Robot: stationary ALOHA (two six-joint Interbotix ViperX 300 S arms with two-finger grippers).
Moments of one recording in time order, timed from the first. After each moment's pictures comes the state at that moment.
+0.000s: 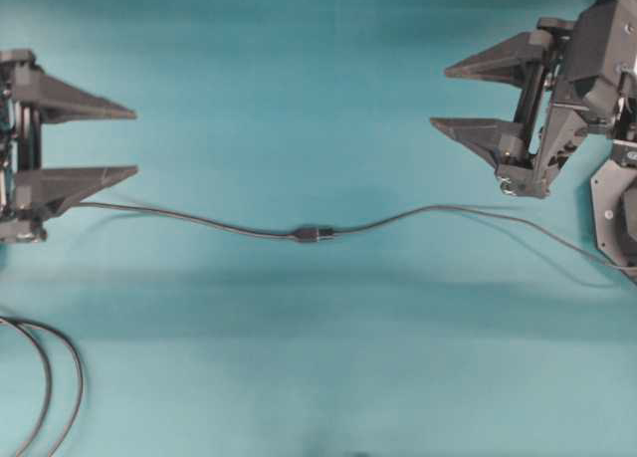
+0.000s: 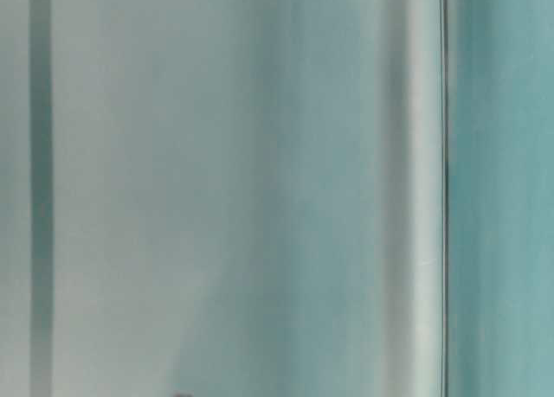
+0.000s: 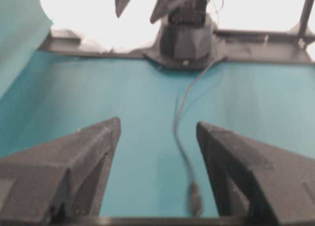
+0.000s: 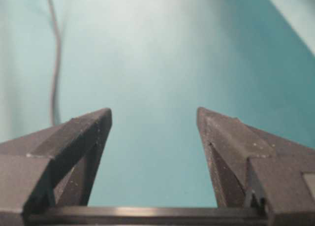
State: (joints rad) left arm -0.01 -0.80 1.11 -0.34 -0.23 0.42; right arm -0.09 -0.69 1.00 -1.26 0.20 1.36
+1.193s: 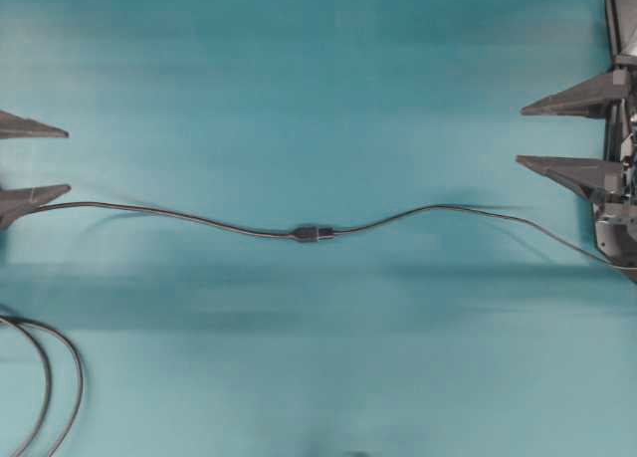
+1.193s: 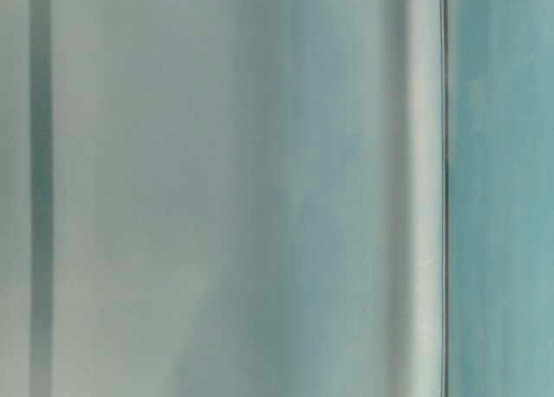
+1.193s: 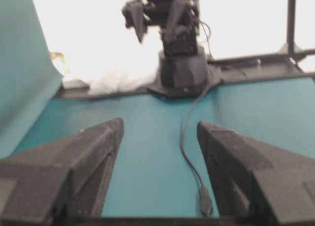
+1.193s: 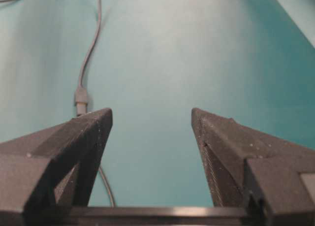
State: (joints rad) left arm -0.10 -1.05 1.35 -0.34 -0.42 0.48; right arm -0.12 -1.19 1.36 -1.23 0.06 1.19
